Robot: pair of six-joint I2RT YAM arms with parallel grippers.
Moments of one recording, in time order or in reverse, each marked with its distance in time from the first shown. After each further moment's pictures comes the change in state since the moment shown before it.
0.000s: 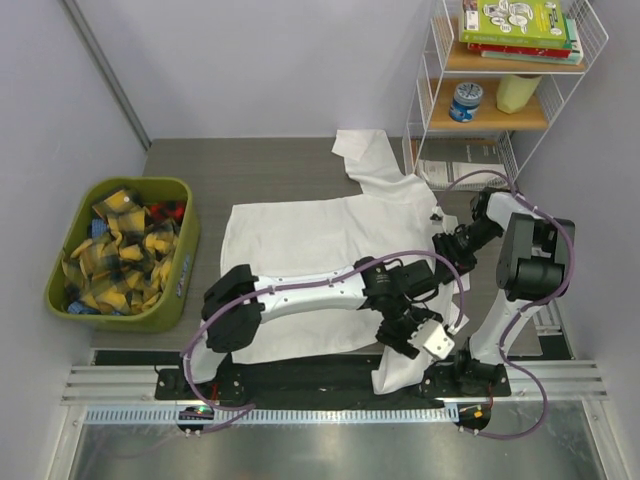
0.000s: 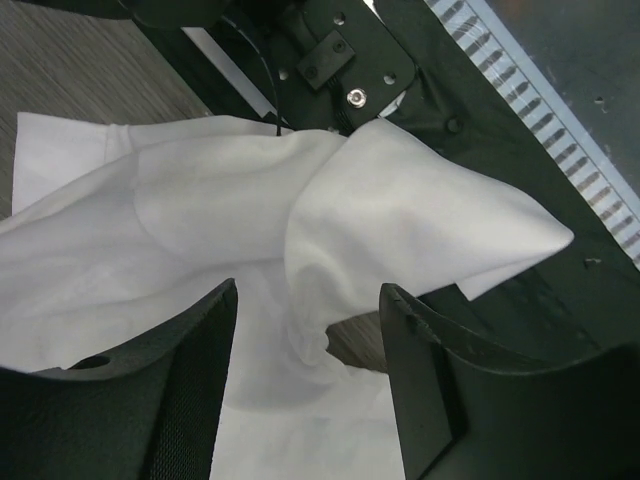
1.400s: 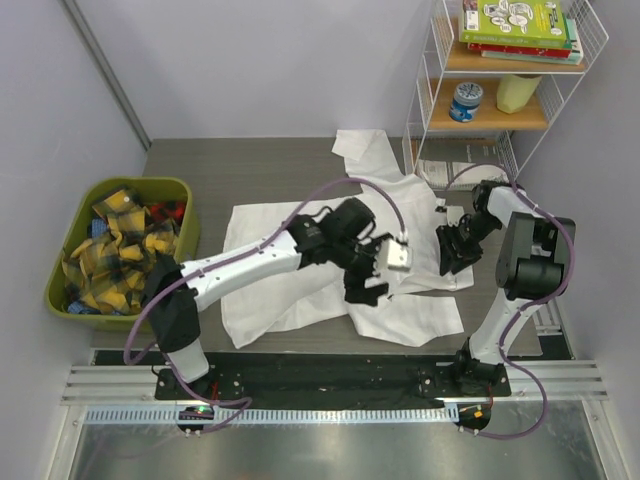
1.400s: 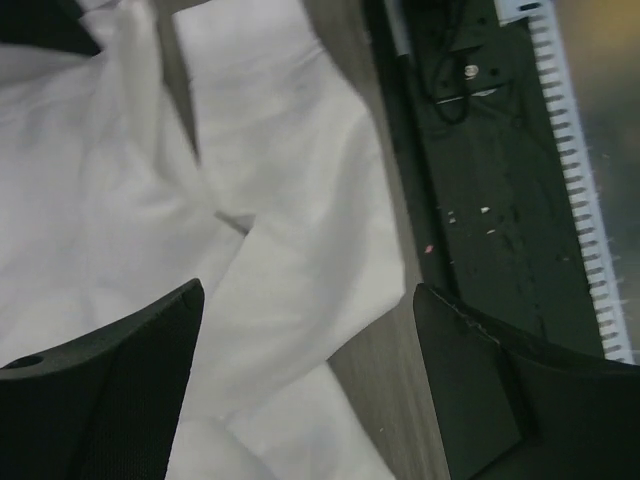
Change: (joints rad) left arm 0.314 -0.301 -0.230 0.167 0.021 -0.376; right arm 0.003 0.026 0.060 0.092 0.149 0.095
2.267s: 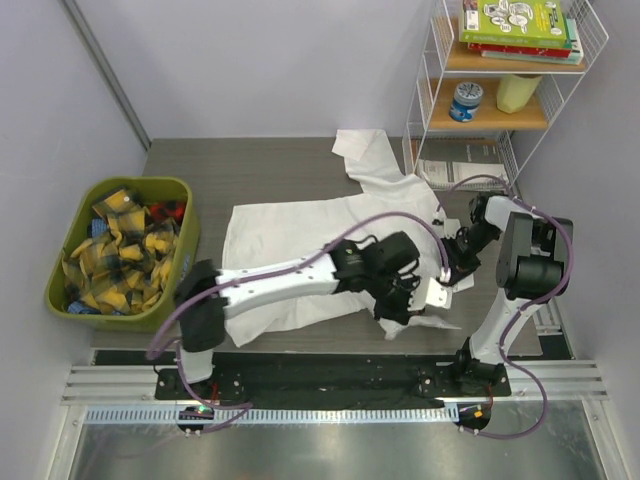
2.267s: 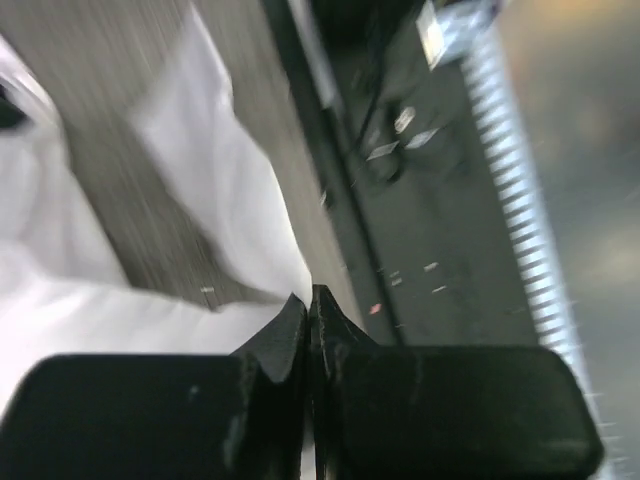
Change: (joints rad) left arm -0.241 0.239 0.153 -0.041 -0.077 -0.021; right arm -0.003 -0.003 -0.104 0.024 -0.014 -0.044
